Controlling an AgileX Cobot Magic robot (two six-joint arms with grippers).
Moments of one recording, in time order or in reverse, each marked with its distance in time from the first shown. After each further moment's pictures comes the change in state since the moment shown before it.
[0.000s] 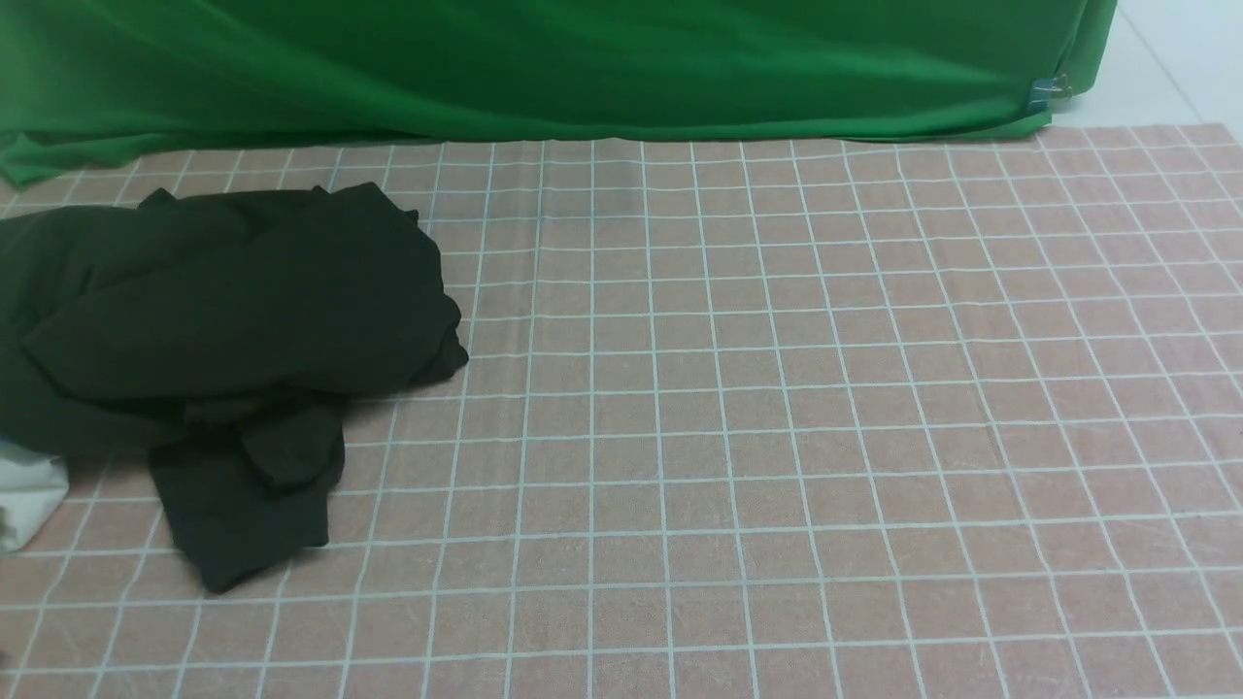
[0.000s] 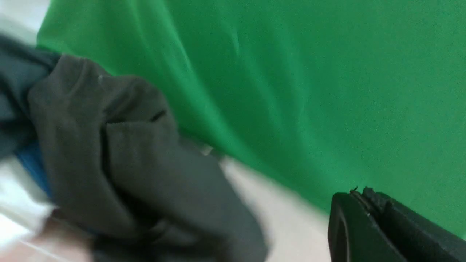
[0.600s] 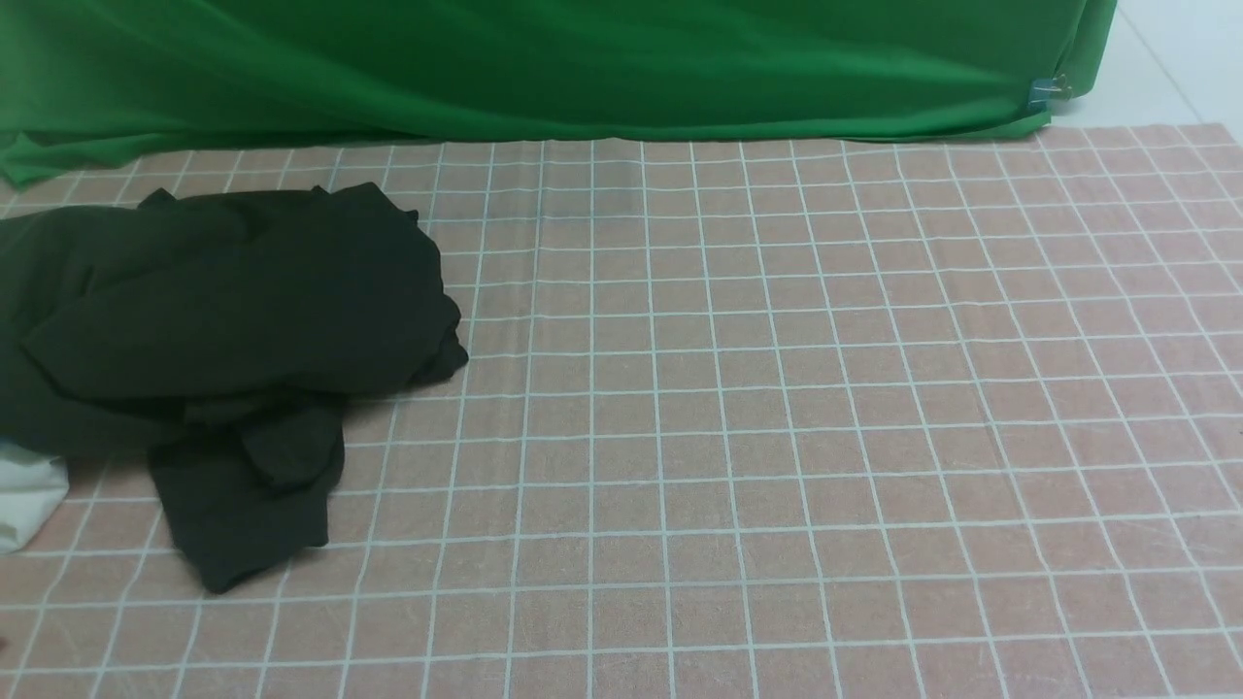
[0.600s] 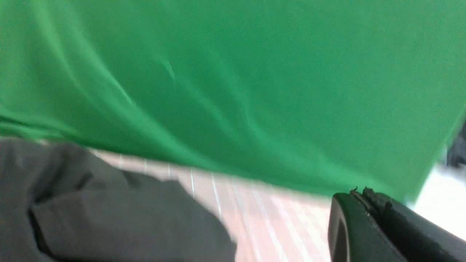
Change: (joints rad) right arm 0.000 0.000 0.000 0.000 0.000 0.000; left arm 0.000 0.188 -0.355 0.181 0.425 0.210
